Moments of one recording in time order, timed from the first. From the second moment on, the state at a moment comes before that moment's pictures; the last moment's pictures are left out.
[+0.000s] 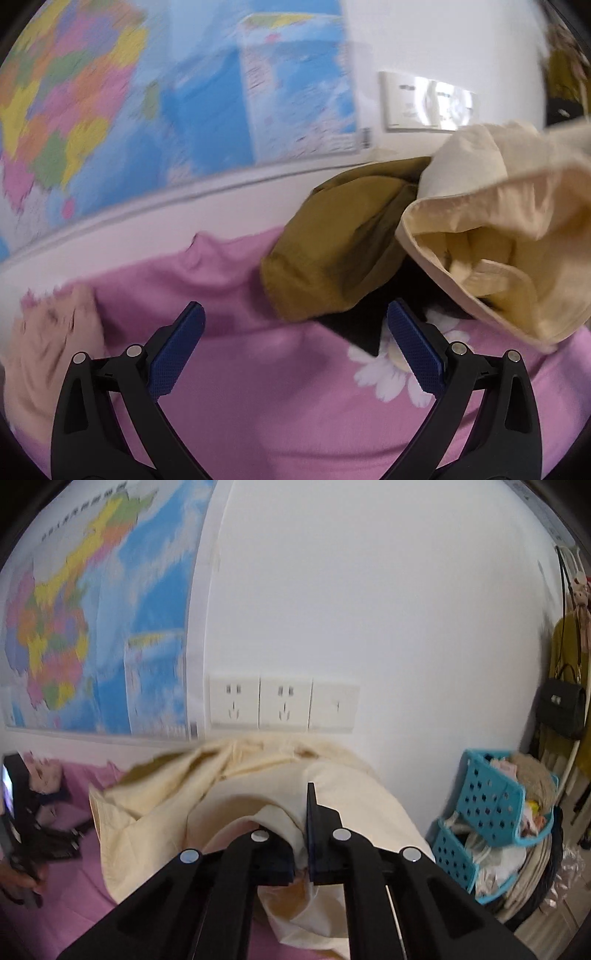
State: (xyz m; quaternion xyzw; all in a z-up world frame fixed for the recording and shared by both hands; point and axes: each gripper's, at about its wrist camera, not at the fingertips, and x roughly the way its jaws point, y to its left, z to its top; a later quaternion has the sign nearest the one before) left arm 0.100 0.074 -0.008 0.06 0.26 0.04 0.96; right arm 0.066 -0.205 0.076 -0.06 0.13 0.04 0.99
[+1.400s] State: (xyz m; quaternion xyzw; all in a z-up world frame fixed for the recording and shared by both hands) left arm 0.189 0.116 0.052 -0.12 0.28 -0.07 0.95; right arm 0.045 -0.095 -0.103 -0.39 0.18 -0.05 0.90
